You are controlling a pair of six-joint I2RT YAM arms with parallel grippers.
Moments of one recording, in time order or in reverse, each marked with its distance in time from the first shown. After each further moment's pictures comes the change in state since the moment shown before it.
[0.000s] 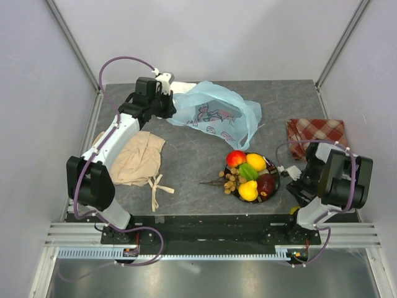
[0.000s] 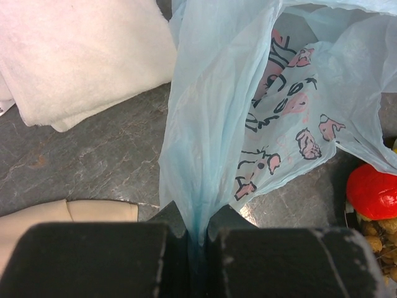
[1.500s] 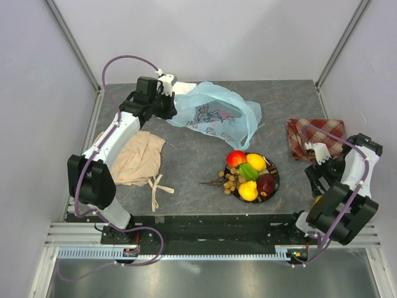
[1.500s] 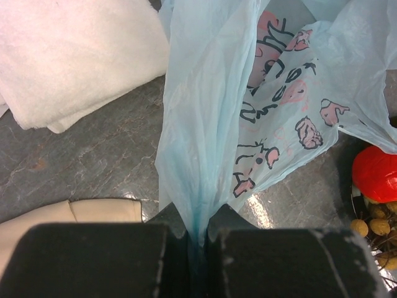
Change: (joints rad) left arm 0.000 0.019 0.030 -0.053 0.034 0.068; right arm -0.374 -0.250 0.238 -0.133 -0.292 -0.298
